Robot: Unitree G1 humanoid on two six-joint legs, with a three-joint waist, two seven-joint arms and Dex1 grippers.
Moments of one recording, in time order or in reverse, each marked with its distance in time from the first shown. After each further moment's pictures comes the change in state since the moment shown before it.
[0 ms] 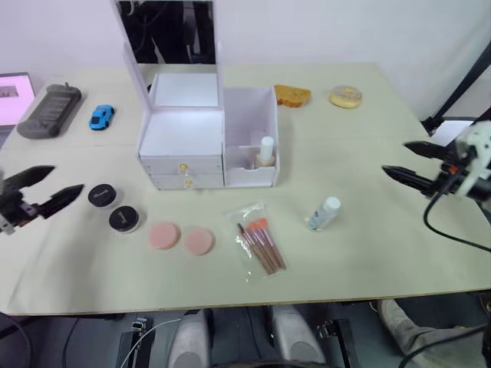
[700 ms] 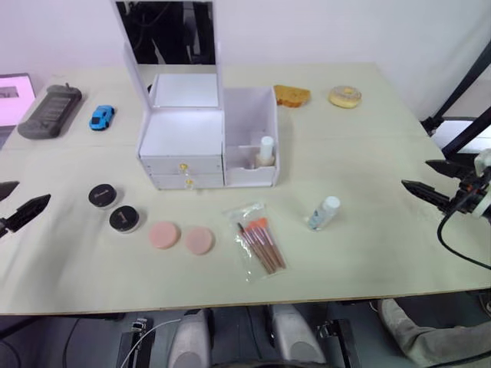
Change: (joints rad) left arm -0.027 0.028 0.034 0.056 -0.040 -0.001 -0.087; right arm 0.042 -0.038 -0.027 -0.044 0.067 0.060 0.046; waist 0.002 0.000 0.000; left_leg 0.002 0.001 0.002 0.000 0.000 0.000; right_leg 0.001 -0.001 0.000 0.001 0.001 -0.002
